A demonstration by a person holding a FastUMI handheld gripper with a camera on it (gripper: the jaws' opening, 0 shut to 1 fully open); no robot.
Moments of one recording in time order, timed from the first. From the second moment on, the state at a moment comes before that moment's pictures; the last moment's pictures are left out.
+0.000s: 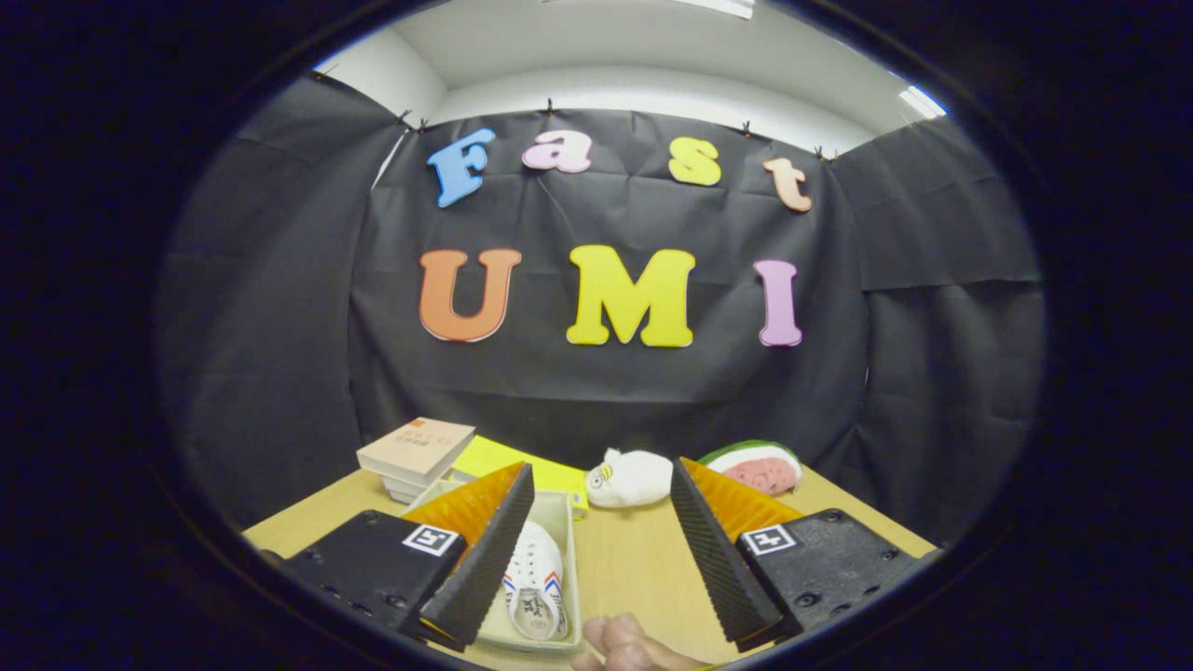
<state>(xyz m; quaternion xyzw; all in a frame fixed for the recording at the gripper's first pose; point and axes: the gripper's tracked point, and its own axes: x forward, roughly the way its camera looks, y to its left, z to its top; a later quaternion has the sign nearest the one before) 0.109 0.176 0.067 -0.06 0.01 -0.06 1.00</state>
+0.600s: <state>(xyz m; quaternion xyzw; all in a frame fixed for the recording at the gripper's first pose) 0.085 0.109 0.089 -0.01 -0.02 -0.04 1.00</state>
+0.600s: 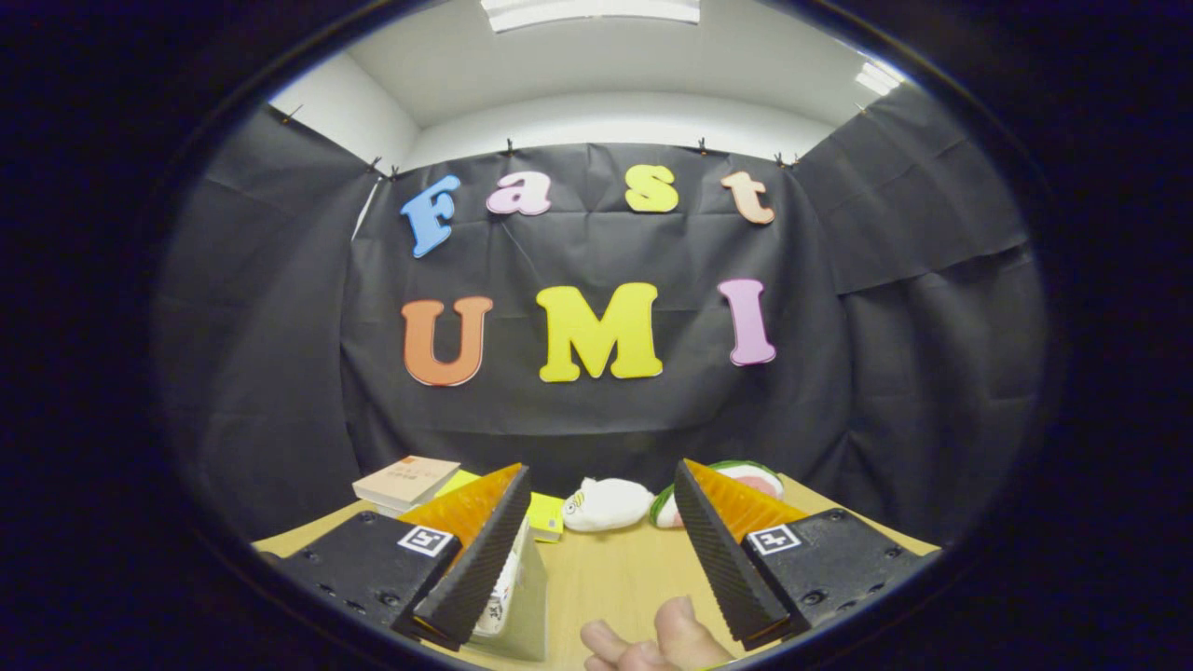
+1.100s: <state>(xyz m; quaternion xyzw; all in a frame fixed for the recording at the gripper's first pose) 0.087 0.071 0.085 0.00 0.00 -0.06 1.00</state>
